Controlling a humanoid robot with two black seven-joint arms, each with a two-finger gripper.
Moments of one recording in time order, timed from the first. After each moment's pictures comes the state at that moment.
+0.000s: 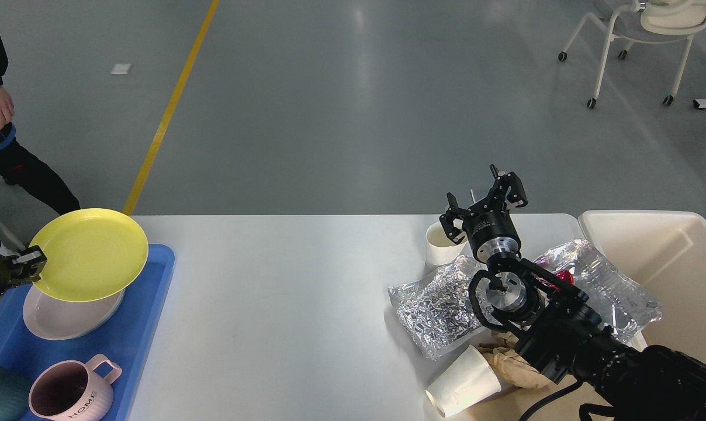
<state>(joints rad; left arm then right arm) -1.48 0.77 1.27 -1.06 -0.03 -0.10 -0.09 0.70 0.00 0.63 0.49 0.19 0.15 0.50</state>
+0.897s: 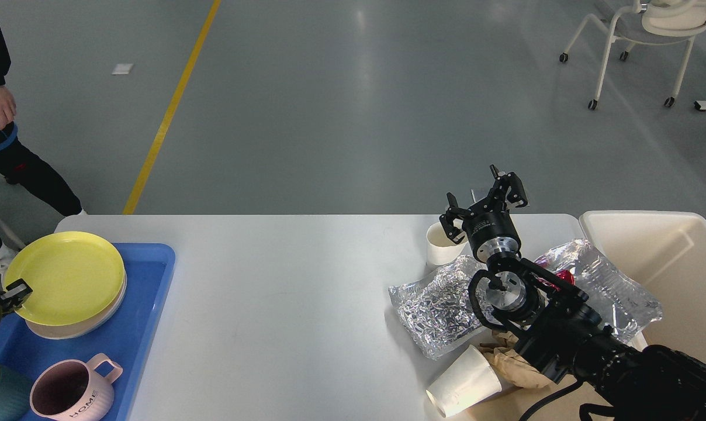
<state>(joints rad) -1.10 0.76 1.00 -0.80 -0.03 0.02 -0.09 0.70 0.00 0.63 0.49 0.19 0.15 0.50</state>
